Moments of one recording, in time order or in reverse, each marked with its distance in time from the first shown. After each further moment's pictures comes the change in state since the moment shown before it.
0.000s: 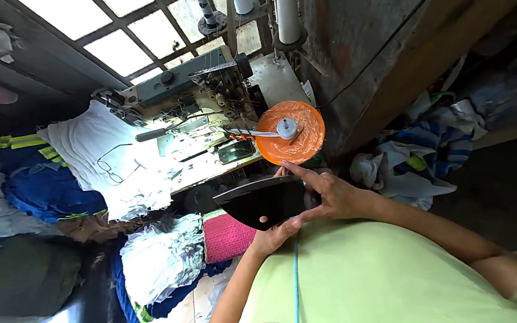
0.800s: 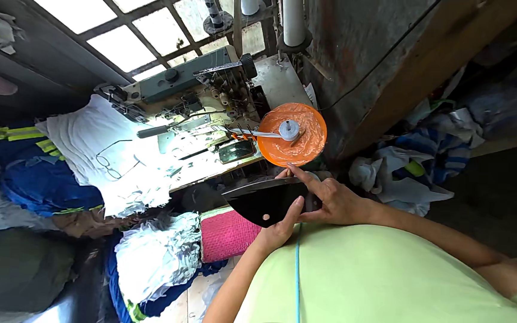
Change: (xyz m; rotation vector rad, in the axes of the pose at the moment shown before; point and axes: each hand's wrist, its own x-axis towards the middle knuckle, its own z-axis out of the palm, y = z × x) left_hand 0.015 -0.009 0.011 0.163 0.230 0.007; right_hand -0.008 0.006 0.012 -0.152 0.074 -0.030
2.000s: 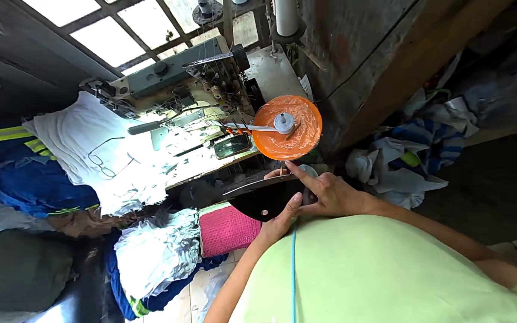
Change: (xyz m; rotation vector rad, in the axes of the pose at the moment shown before) left_hand -0.013 -0.019 0.005 -0.151 0.090 -0.105; right_hand -0.011 0.002 0.005 -0.102 -0.035 0.031
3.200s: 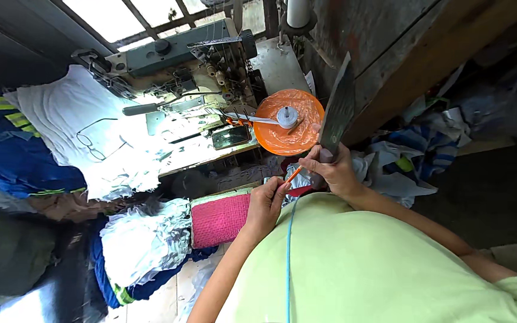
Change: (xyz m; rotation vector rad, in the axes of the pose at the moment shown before) left_hand 0.012 0.005 -0.036 0.675 -0.189 0.130; right_hand 0.020 0.008 0.010 0.954 0.549 0.428
